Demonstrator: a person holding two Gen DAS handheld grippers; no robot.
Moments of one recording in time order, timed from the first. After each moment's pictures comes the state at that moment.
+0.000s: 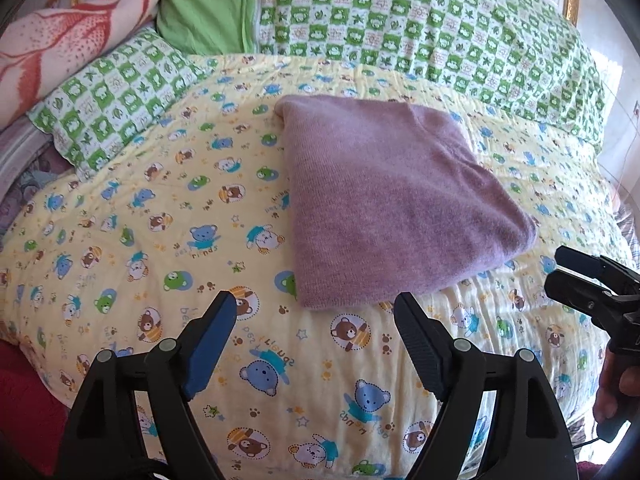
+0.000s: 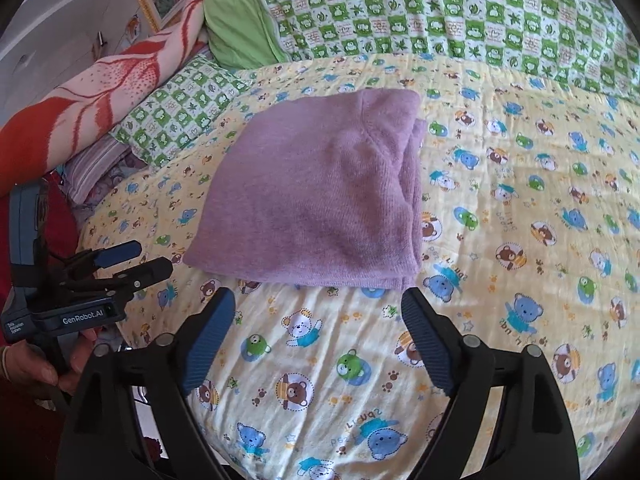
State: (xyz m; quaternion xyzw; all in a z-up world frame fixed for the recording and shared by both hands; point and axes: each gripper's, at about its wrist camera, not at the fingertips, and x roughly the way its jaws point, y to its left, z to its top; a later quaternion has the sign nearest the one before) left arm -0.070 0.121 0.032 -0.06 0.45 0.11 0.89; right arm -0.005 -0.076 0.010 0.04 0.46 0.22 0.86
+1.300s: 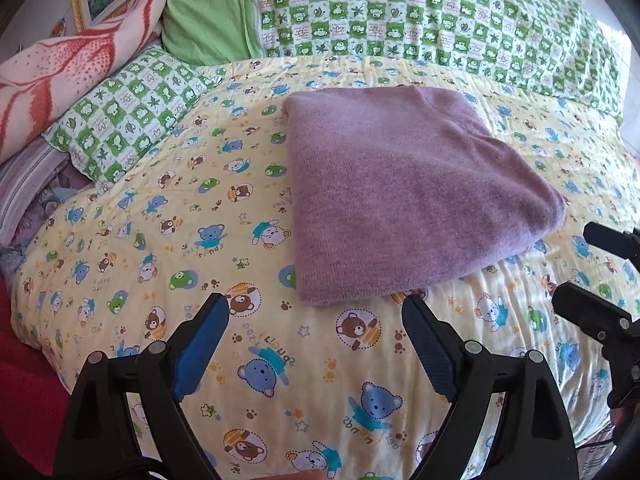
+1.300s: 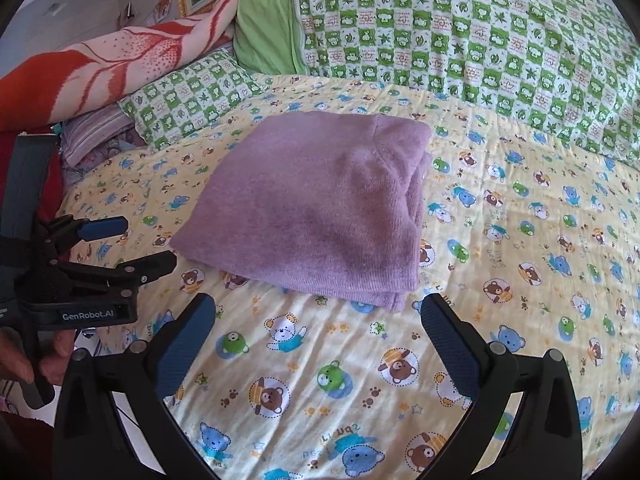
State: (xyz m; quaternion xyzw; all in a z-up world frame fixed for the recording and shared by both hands) left arm -0.062 0.098 0.010 0.00 0.45 0.15 0.88; right arm -0.020 -0.060 0.001 -0.04 0.41 0.22 0.88
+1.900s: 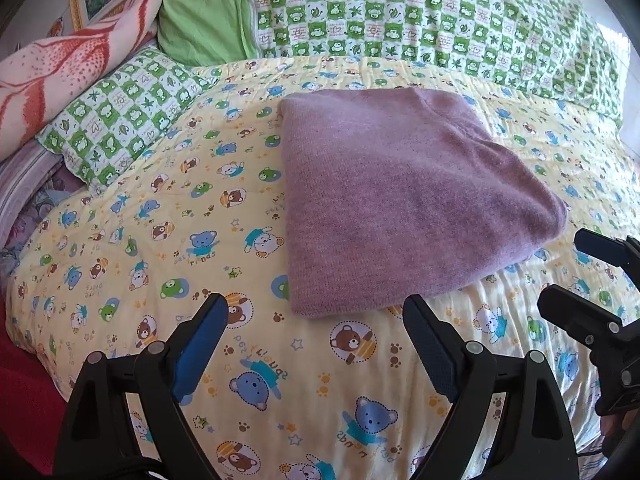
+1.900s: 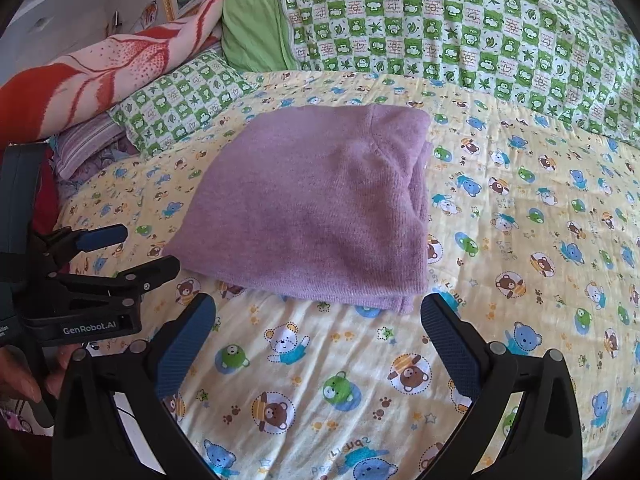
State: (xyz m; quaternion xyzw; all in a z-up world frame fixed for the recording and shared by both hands) left arm -0.055 0.096 0.009 0.00 0.45 0.15 0.88; right arm -0.008 -0.057 -0.008 -0.02 0.42 0.21 0.88
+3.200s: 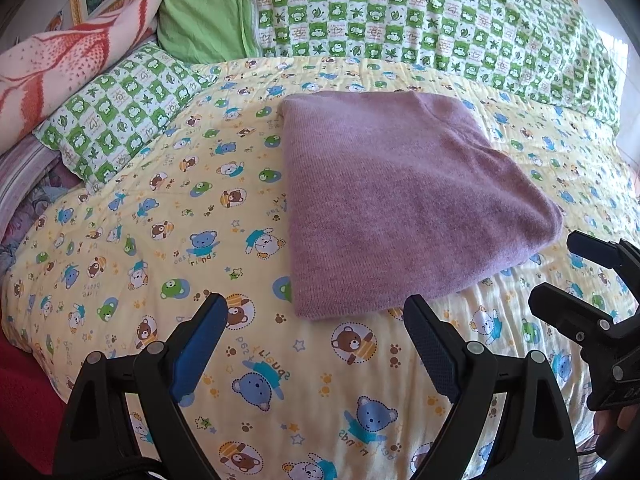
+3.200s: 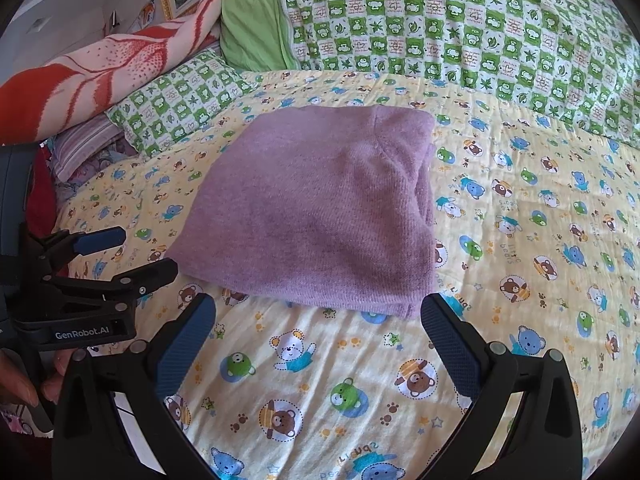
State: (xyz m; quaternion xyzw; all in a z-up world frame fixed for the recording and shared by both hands) left arm -0.059 0.095 0.013 -0.02 0.45 0.15 0.88; right arm -0.005 -0.052 -0.007 -0.02 0.42 0.21 0.88
